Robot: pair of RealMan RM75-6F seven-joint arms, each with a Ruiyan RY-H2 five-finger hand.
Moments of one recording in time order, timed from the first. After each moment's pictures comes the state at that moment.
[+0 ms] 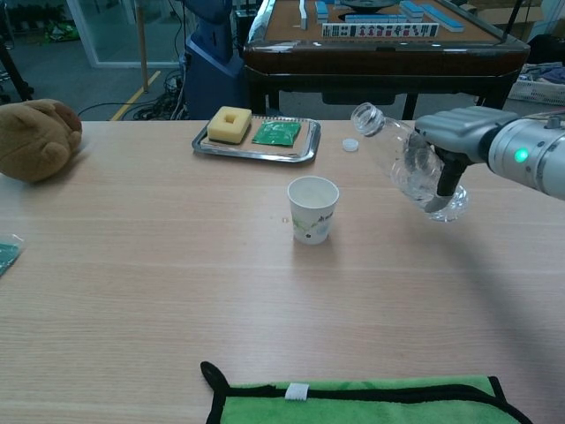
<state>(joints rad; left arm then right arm) -0.08 -1.05 -0.05 -1.69 1.46 1.47 -0.05 0.86 -1.54 0.15 -1.47 -0.66 1.03 -0.72</state>
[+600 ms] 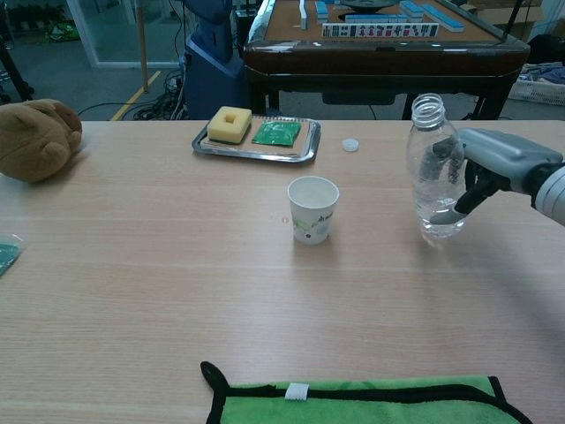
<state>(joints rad) -0.08 -1.07 -0.05 -1.67 1.45 1.45 -0.03 0.66 -1.64 0.09 -1.19 -1.13 1.07 -0.06</state>
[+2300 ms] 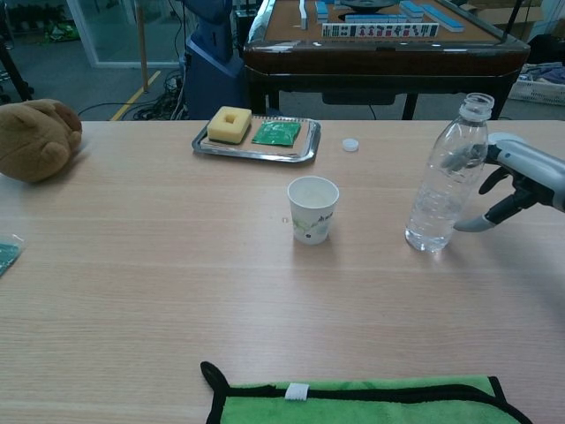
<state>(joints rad) -0.08 -1.07 -0.04 -1.67 1.45 1.44 -0.03 0.52 -1.64 0.17 -1.11 -1.27 1.01 0.24</state>
